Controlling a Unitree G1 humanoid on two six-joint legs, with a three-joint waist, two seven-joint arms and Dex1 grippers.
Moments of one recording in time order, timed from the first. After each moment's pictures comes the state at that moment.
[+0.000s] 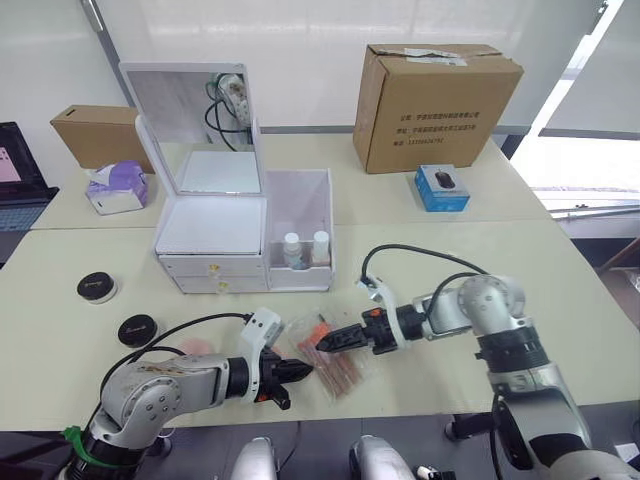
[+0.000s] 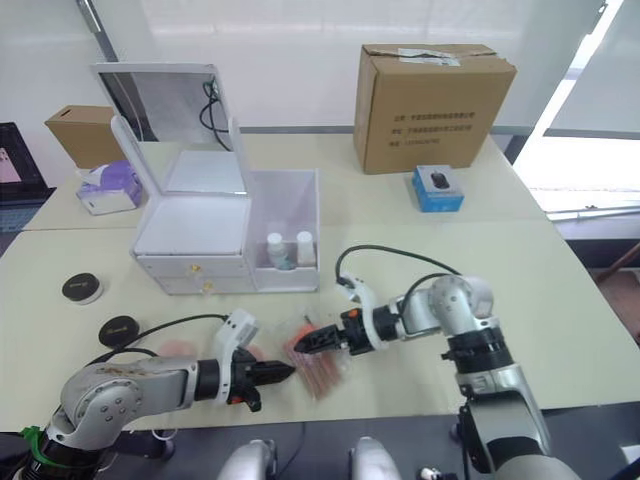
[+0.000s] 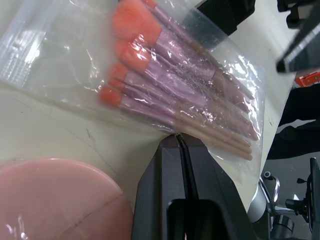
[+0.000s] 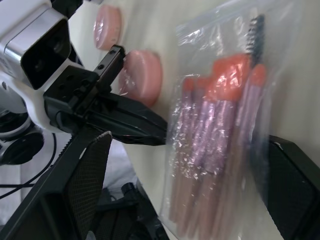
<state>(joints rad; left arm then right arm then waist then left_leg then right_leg) -0.11 0.58 -0.11 -0.49 -0.95 1.18 -0.32 -0.67 -0.39 0.14 0.13 1.00 1.59 0.52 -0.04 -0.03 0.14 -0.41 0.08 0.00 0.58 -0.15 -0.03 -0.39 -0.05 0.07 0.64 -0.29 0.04</state>
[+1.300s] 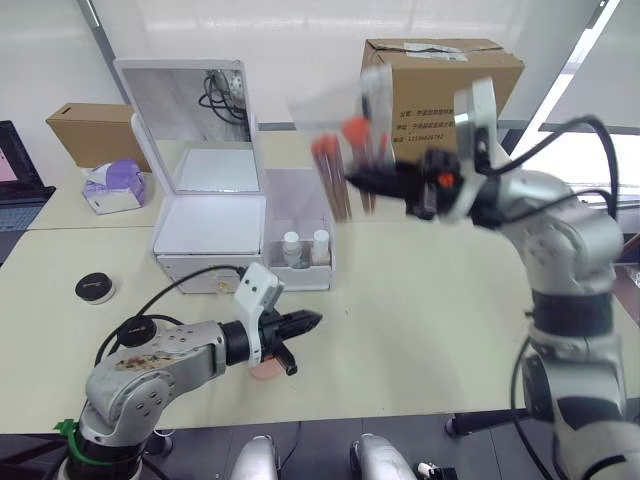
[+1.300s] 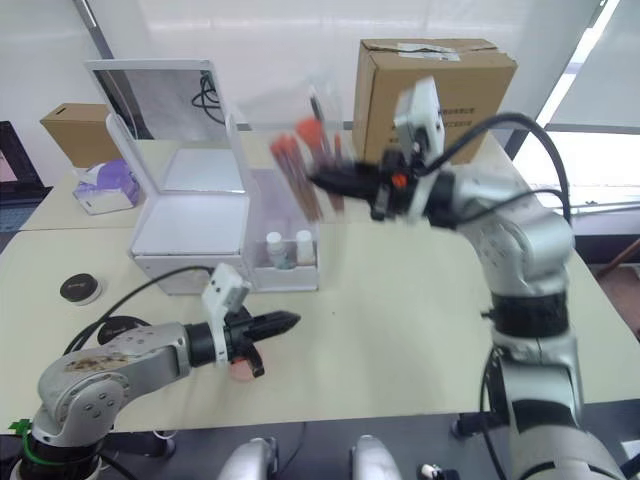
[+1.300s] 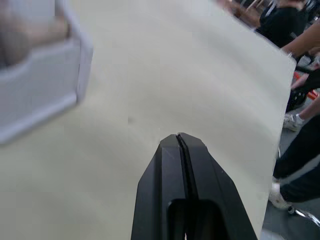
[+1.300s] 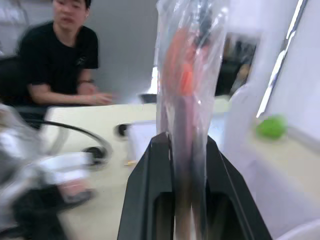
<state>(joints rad) -0.17 0.52 0.06 -0.70 -0.91 1.01 -0.38 -1.01 -0.51 0.07 0.11 0.49 0.41 1.05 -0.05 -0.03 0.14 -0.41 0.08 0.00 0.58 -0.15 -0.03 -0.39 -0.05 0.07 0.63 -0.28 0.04</state>
